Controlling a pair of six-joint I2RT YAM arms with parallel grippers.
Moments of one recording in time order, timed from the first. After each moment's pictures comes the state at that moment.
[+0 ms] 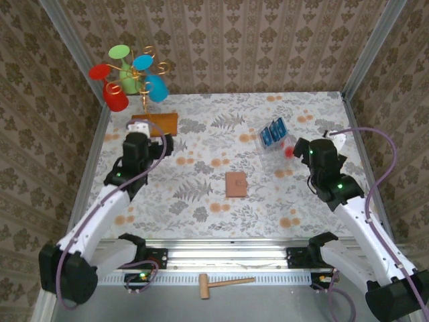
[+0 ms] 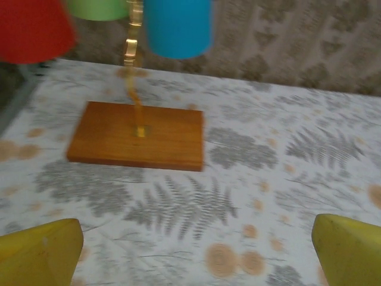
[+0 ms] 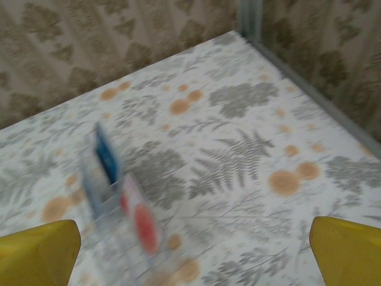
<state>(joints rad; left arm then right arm) -0.36 0.97 0.73 -0.16 -0.29 -0.26 0.25 0.85 0.78 -0.47 0.59 0.49</state>
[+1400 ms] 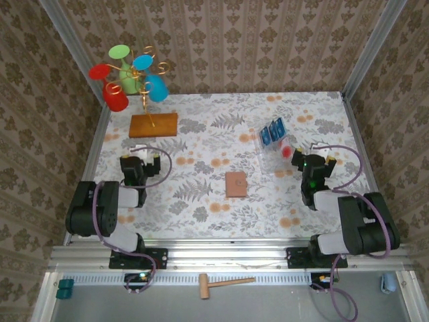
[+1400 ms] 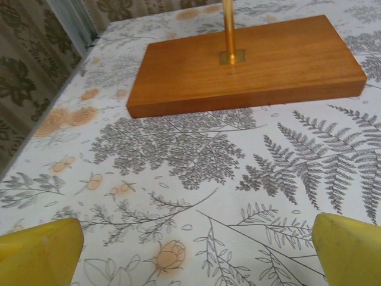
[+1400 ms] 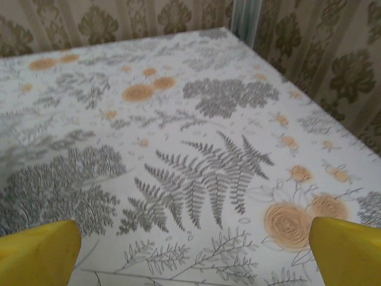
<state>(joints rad) -0.08 1.55 0.33 0.84 -0.15 0.13 0.06 1.40 0.32 0.70 0.46 0.15</state>
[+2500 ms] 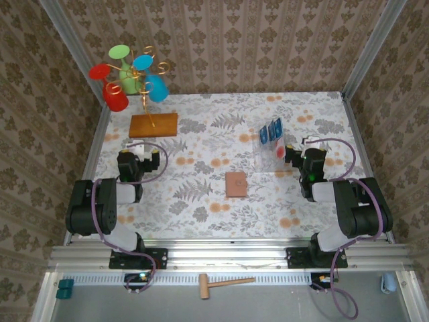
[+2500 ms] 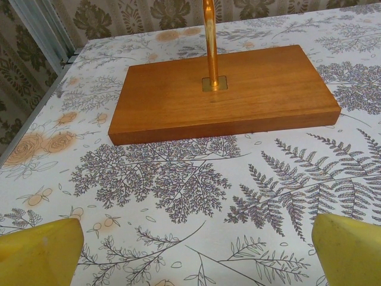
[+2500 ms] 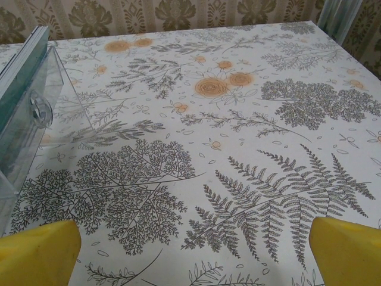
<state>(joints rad) -0.01 1.56 0.39 0.82 0.00 0.12 0.03 1.53 0.40 0.75 0.22 0.08</state>
